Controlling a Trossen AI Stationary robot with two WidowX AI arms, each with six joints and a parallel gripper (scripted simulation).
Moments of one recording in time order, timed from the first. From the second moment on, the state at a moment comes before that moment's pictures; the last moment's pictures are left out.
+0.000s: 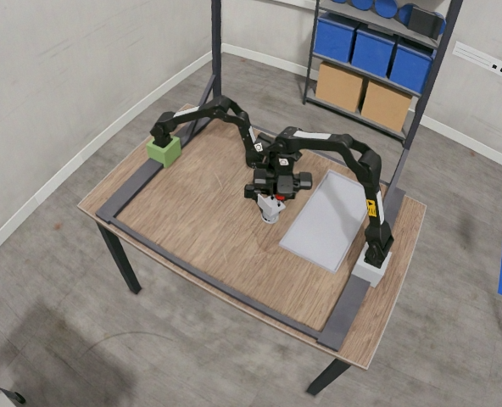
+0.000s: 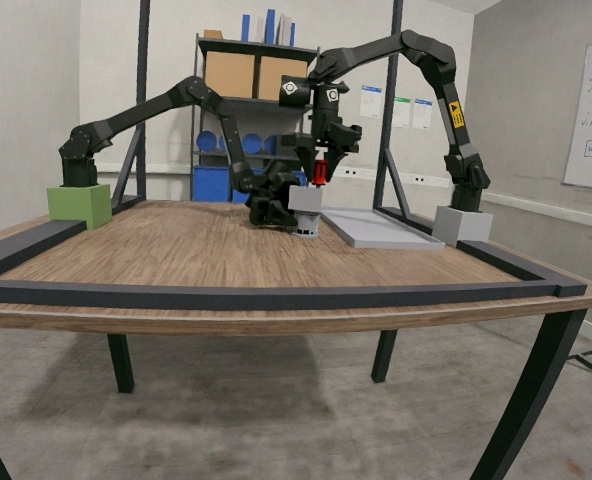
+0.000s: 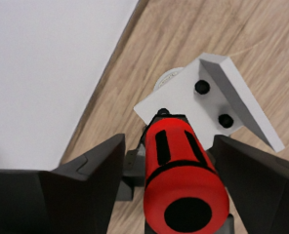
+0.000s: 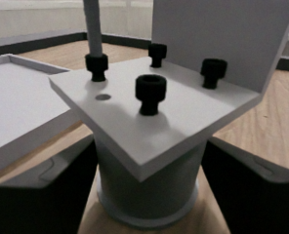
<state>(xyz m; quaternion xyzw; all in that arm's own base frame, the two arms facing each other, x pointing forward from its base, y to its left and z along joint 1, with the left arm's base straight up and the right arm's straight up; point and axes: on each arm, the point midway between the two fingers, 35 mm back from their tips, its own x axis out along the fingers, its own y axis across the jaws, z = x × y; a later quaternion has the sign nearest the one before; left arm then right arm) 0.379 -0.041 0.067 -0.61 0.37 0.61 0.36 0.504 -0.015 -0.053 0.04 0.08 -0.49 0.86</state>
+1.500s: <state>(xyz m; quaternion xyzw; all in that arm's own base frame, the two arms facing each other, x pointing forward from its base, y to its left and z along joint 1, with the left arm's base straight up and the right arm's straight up) 0.379 -0.041 0.067 -0.36 0.61 0.36 0.60 0.504 -0.015 -0.053 0.04 0.08 -0.49 0.86</state>
